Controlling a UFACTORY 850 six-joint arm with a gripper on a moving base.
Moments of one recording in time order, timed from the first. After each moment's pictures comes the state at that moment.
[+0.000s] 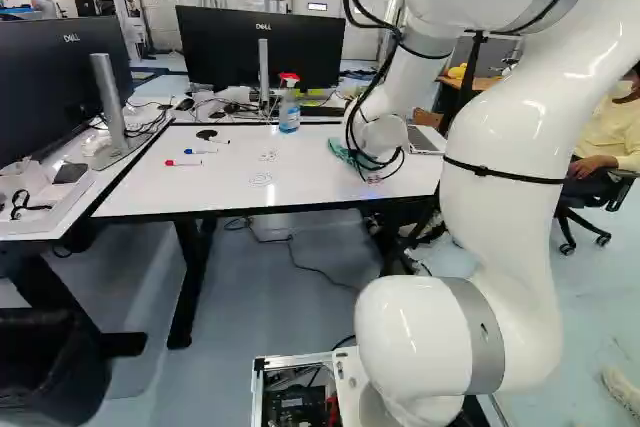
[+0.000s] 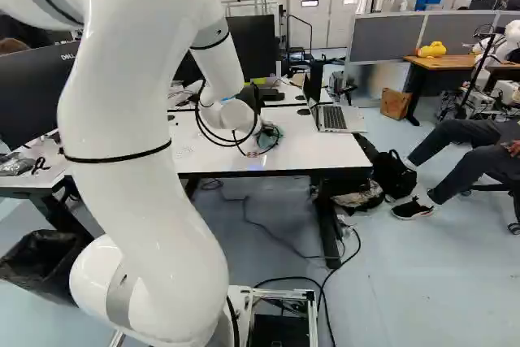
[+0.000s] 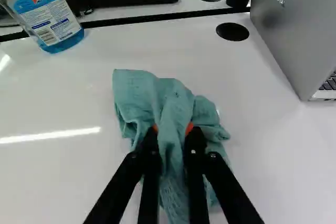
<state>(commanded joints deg) -7.4 -16.7 -42.0 0.0 25.9 0.0</state>
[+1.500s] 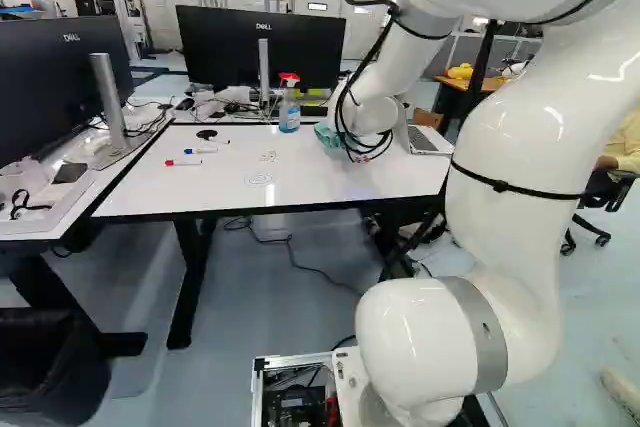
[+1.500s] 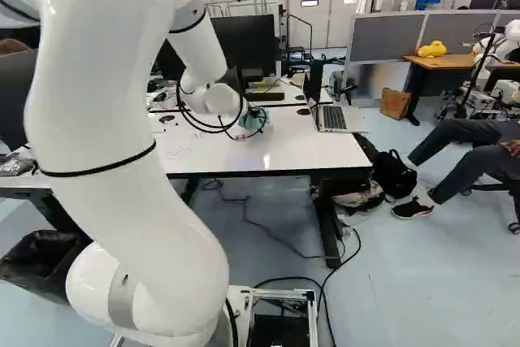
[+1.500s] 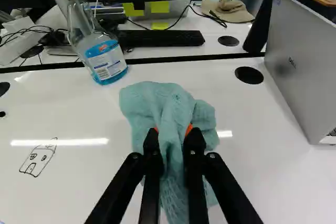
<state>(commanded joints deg) -1.4 -10.2 -43.8 0.0 25.9 0.0</state>
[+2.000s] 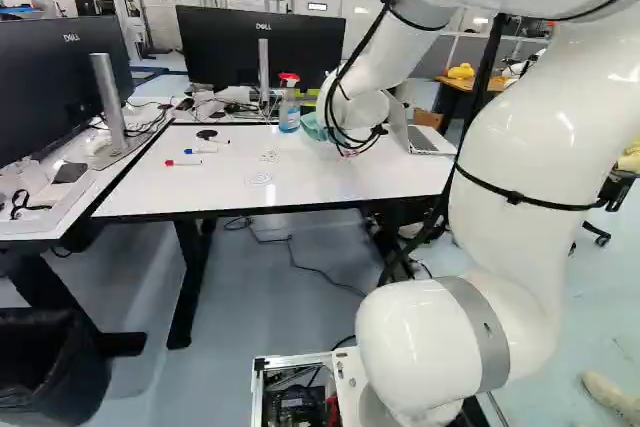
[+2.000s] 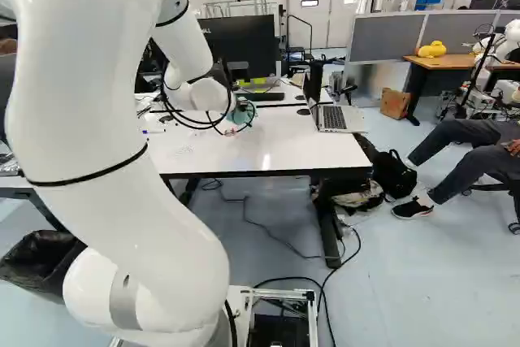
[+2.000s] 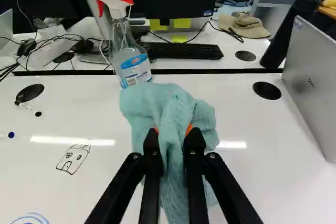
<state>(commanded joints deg) 3.0 -8.0 -43.7 0.0 25.9 0.0</state>
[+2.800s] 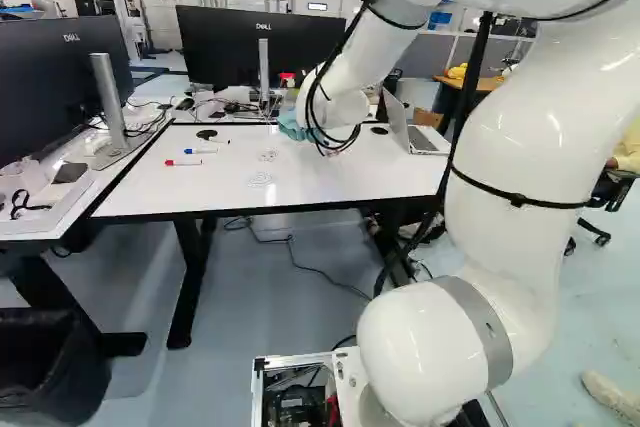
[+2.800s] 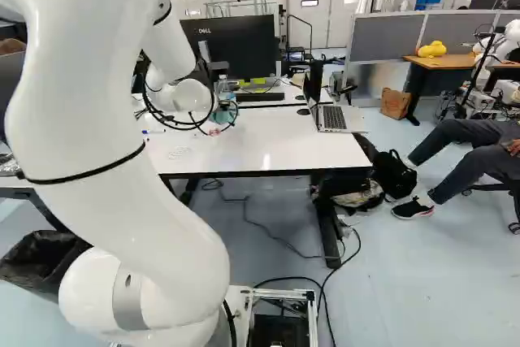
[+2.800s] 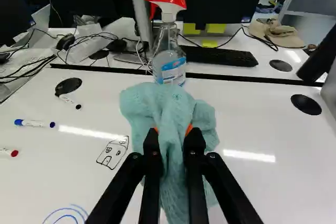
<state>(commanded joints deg) 9.9 -8.8 -44.6 0.0 27.2 0.0</state>
